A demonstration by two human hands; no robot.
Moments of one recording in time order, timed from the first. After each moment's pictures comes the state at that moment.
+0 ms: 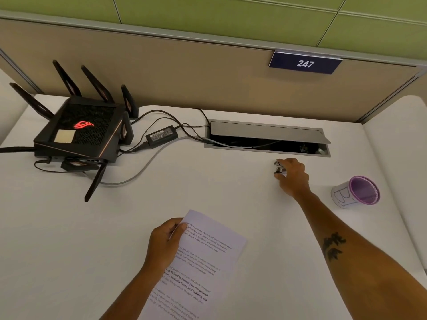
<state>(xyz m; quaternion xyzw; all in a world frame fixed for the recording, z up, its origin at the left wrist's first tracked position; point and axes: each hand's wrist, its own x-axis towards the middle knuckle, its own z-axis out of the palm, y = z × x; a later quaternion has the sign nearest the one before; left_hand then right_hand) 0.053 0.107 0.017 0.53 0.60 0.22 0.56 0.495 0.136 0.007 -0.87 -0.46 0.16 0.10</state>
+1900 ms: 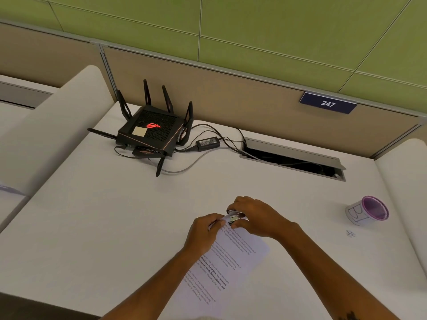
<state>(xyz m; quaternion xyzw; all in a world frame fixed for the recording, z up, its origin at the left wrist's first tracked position) 0.013 0.068 0.037 0.64 0.51 0.25 0.51 0.219 0.067 0.136 -0.57 -0.79 0.23 0.02</state>
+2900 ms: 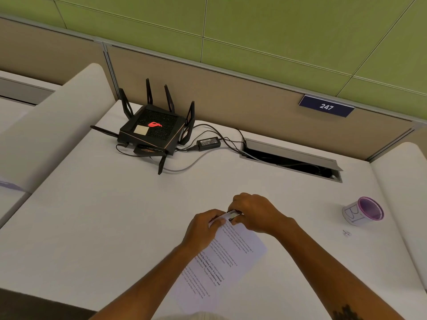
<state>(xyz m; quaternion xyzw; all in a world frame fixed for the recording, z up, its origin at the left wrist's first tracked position) 0.002 0.072 0.045 0.67 0.48 0.24 0.52 0.202 0.069 0.152 -0.55 -0.83 0.13 -0.01</state>
